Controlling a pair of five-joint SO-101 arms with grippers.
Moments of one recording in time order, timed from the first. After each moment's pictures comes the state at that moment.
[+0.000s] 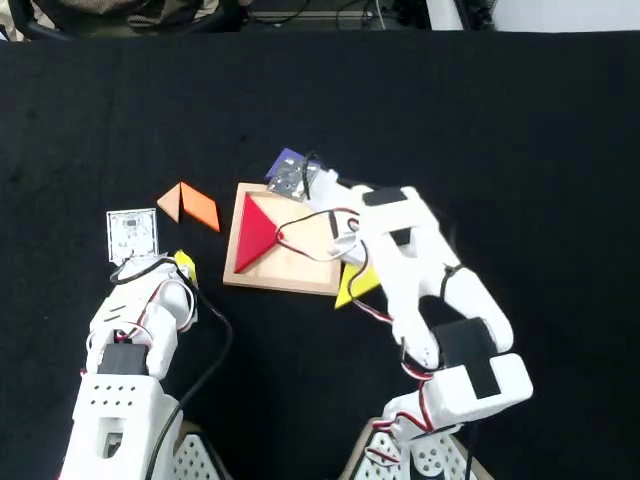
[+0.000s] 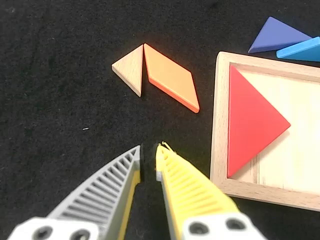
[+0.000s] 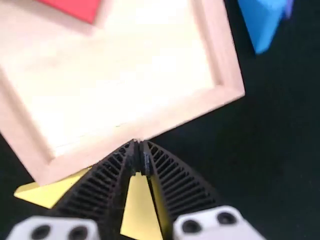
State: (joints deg) left arm -4.0 -69.5 90.2 27.3 4.4; right arm -13.6 3.6 31.9 46.3 50.8
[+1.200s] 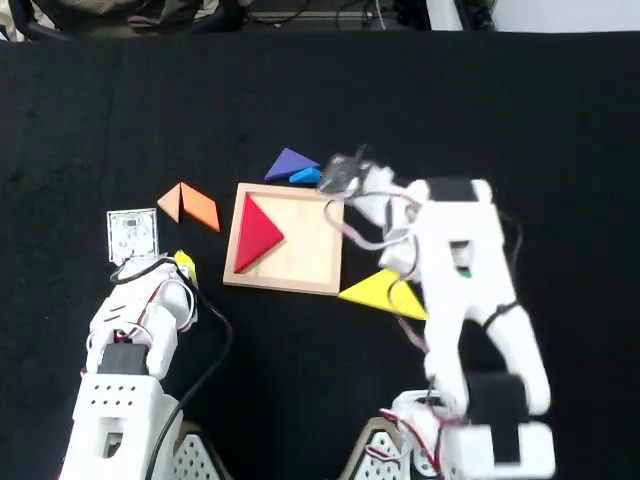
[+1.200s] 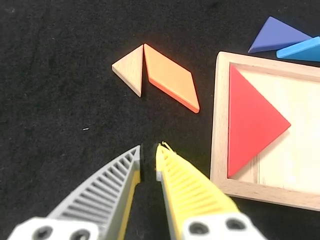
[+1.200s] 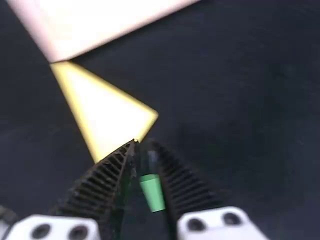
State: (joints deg) left arm -4.0 -69.5 90.2 27.3 4.2; right arm -4.8 -14.5 32.4 74.5 62.8
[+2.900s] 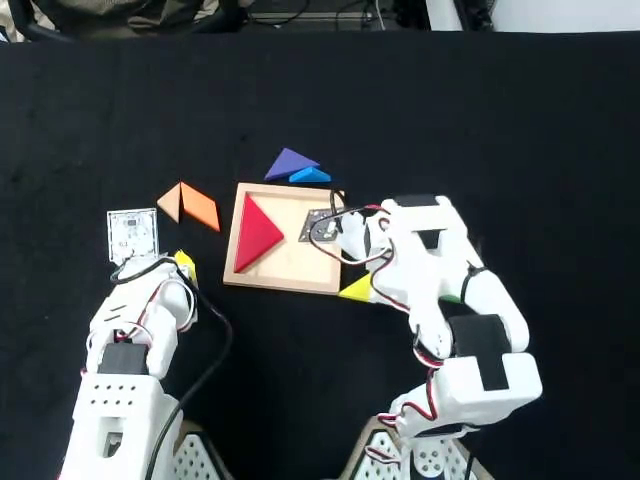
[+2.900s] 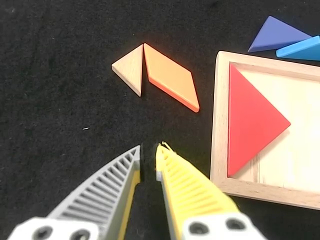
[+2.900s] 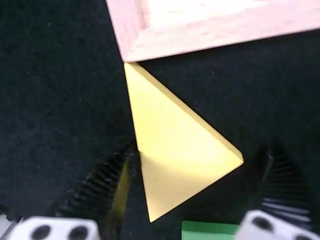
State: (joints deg) left arm -4.0 -69.5 90.2 27.3 4.2; right arm -4.9 7.0 35.1 64.7 68.7
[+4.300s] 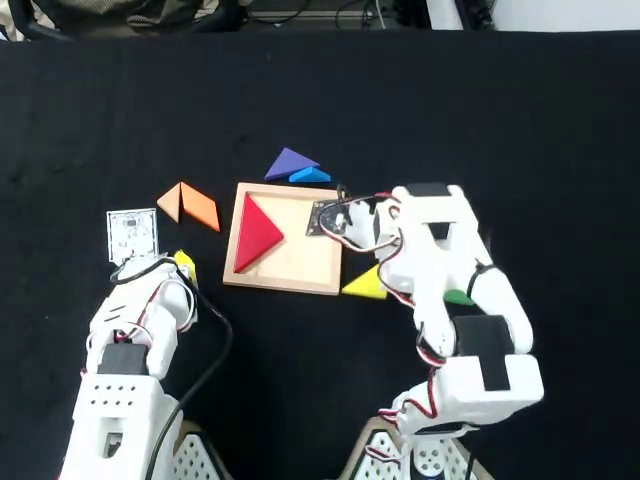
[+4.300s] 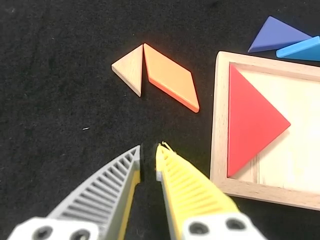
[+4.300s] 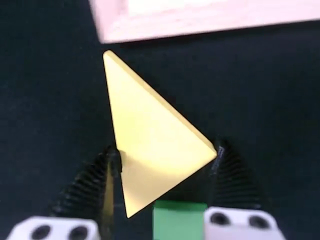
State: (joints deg) left arm -4.0 -69.5 90.2 27.3 4.2; right arm -3.0 2.6 30.1 70.1 76.4
